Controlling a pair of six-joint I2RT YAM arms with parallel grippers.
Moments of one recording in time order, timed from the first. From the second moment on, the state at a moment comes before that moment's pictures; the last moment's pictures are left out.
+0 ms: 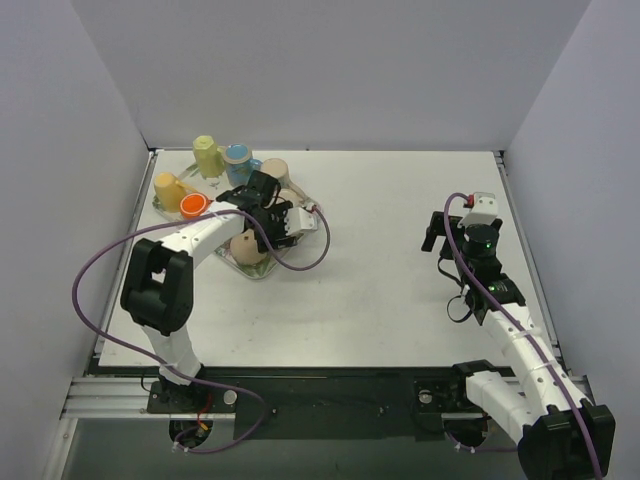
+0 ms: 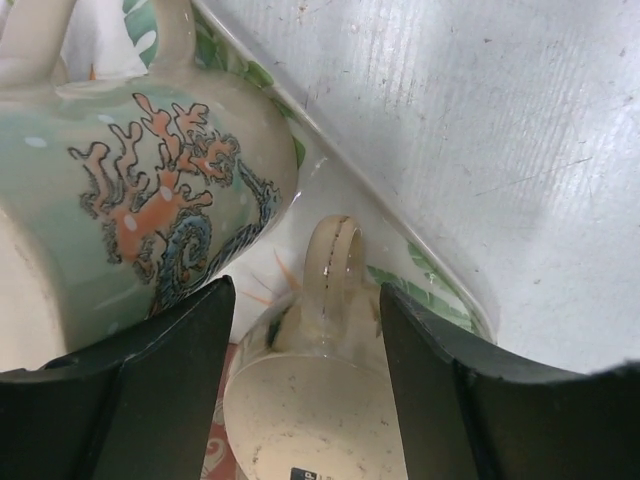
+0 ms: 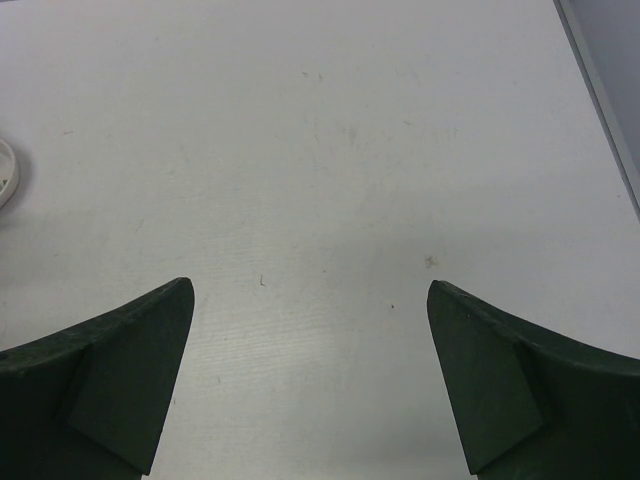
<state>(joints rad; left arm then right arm) -0.43 1.80 1.36 -0.65 0.23 1.00 0.16 0.89 0.60 -0.07 0.21 0.14</state>
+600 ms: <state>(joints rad) -0.41 1.83 1.27 -0.54 0.21 0.99 0.16 0.91 0.60 -0.07 0.23 0.14</state>
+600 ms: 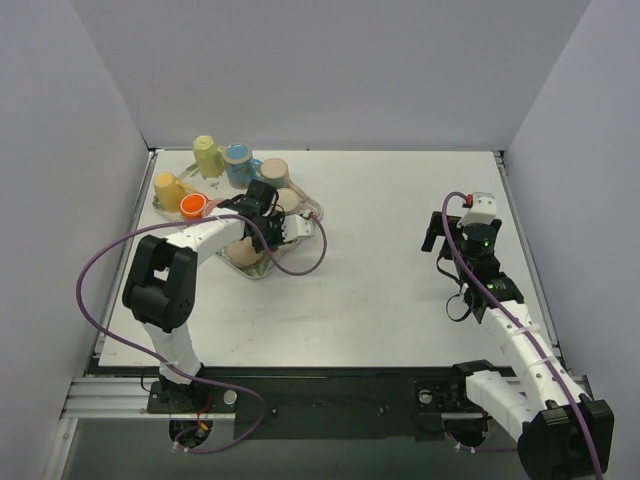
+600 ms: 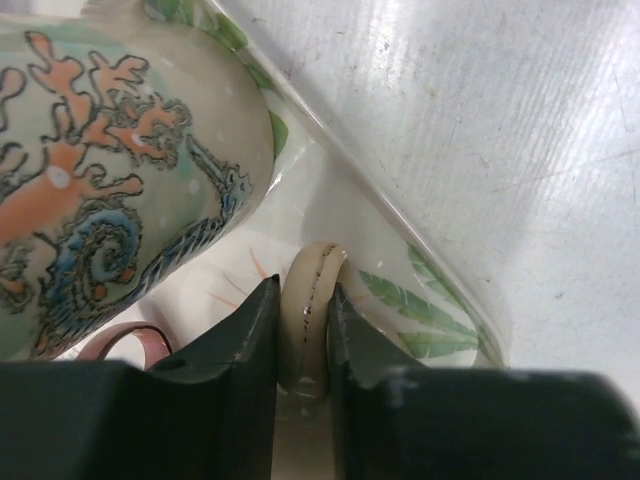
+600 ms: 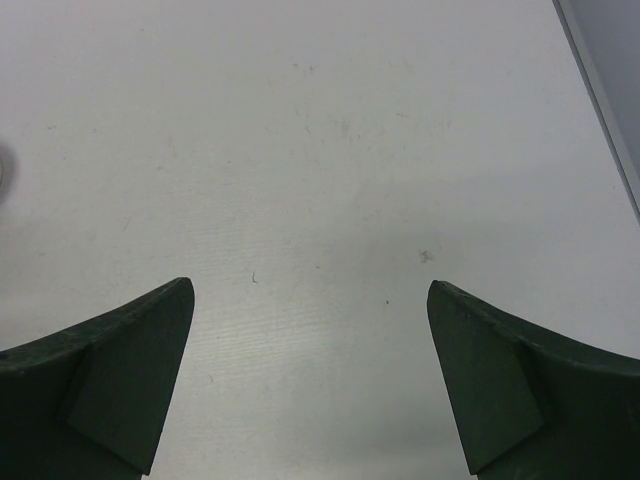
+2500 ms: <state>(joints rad) -0.21 1.36 1.34 -0.23 1.06 -0.41 0.83 1.23 0.76 0.61 -0.17 0.92</state>
